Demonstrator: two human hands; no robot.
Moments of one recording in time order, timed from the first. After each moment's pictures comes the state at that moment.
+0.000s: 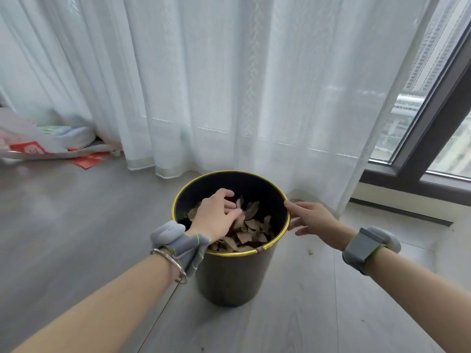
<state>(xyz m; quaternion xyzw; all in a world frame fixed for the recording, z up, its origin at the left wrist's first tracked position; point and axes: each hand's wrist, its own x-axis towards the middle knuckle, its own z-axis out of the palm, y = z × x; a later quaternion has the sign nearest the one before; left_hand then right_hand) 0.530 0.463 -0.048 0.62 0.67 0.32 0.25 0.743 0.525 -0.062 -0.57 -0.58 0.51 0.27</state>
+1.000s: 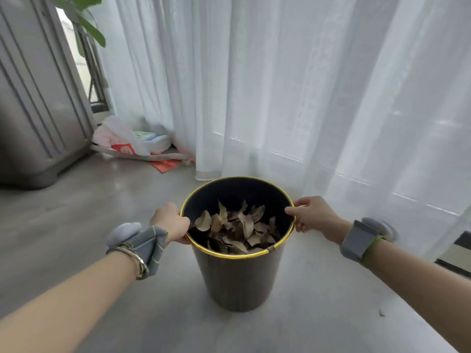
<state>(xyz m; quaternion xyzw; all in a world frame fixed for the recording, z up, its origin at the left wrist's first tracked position) 0.317 0.423 -0.029 0.33 0.86 0.31 0.23 0.575 0.544 0.010 -0.55 -0.68 0.44 0.20</state>
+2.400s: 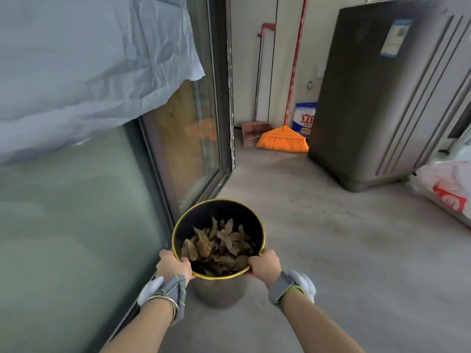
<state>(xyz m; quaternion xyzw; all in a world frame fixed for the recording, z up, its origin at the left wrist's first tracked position) 0.176 -0.079 -0.025 -0.43 0.79 0.43 -0.07 0.138 0.106 -0.010 -0.16 -0.80 0.54 -0.22</state>
